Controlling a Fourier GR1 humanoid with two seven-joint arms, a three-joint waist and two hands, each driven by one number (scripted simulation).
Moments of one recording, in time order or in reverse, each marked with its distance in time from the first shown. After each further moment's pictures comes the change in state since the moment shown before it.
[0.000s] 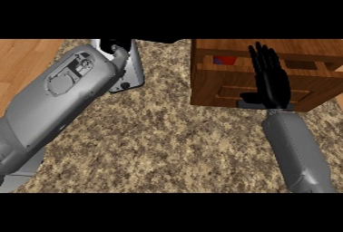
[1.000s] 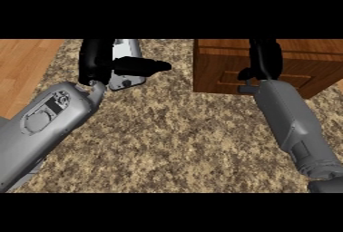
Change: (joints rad) left arm 0.265 0.098 0.013 -0.265 -0.067 -0.004 0.005; right arm -0.394 -0.031 -0.128 0.534 0.019 -0.196 0.018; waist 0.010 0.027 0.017
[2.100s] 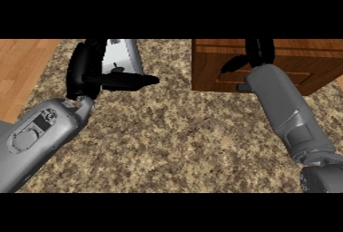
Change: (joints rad) left arm 0.141 0.036 0.036 -0.103 -0.030 -0.021 -0.028; right arm -0.137 0.032 -0.242 0.077 -0.261 0.160 -0.308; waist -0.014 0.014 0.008
